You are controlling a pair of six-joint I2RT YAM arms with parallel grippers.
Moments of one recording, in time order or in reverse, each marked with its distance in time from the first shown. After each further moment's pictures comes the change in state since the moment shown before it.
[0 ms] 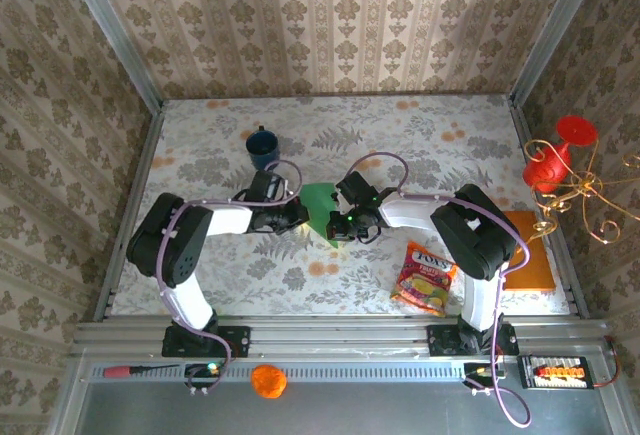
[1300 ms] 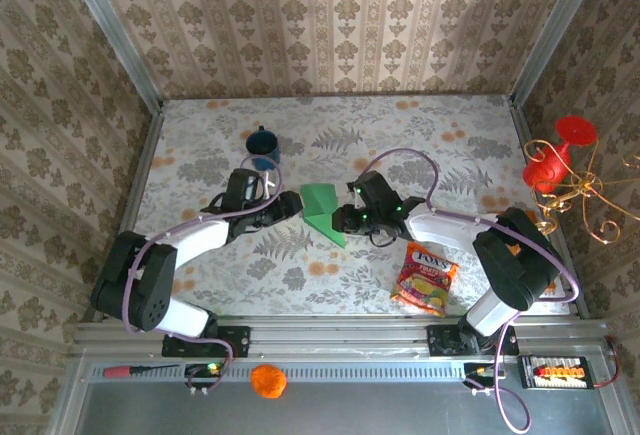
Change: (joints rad) left arm 0.039 -0.299 -0.113 -0.020 -0.022 0.058; right arm -0.005 -0.280 -0.177 0.151 0.121 0.083
